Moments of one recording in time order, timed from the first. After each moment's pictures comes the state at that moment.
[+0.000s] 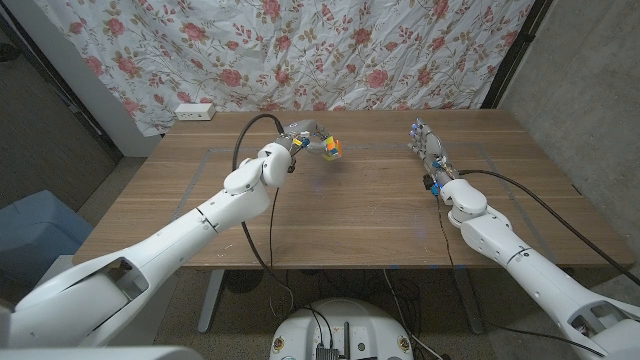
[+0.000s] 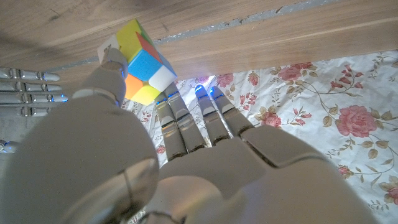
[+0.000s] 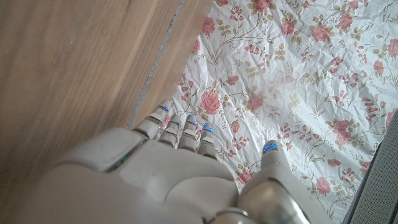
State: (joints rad) left arm 0.63 0.60 0.73 -1.81 0.56 0.48 0.01; left_hand 0.87 -0.06 0.46 -0.17 0.19 0.73 -0.10 0.30 0.22 0.80 -0.19 0.33 0.26 0.49 -0.05 0.21 0.18 0.31 -0.01 0.21 0.17; right arm -0.86 -0.54 -0.41 -1.40 0.48 0.22 -0.15; right_hand 0.09 0.07 0.32 -0.13 0.20 0.11 -0.10 0.18 0.17 0.14 0.00 0.19 0.19 0.01 -0.01 0.22 0.24 0.19 0.03 0.19 0.16
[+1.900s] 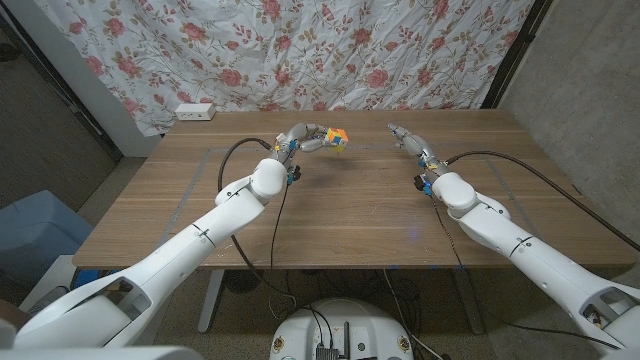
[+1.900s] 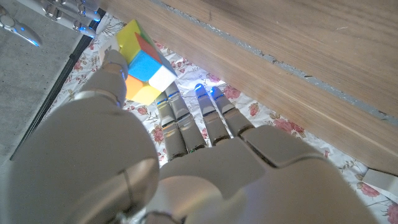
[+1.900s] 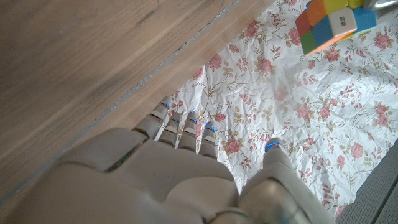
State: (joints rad) left arm 0.74 0.54 0.61 -1.72 0.03 0.24 0.28; left_hand 0.86 -0.04 0.44 -0.17 0.19 0.73 -0.10 0.29 0.22 0.80 -0.18 0.31 0.27 0.50 -0.05 0.21 0.18 0.31 -0.01 0.20 0.17; right arm -0.80 -0.64 -0.54 -1.51 0.16 0.08 -0.20; right_hand 0.11 0.06 0.32 -0.15 0.20 0.12 -0.14 0.19 0.17 0.16 0.00 0.20 0.19 0.03 0.01 0.23 0.24 0.21 0.03 0.19 0.16
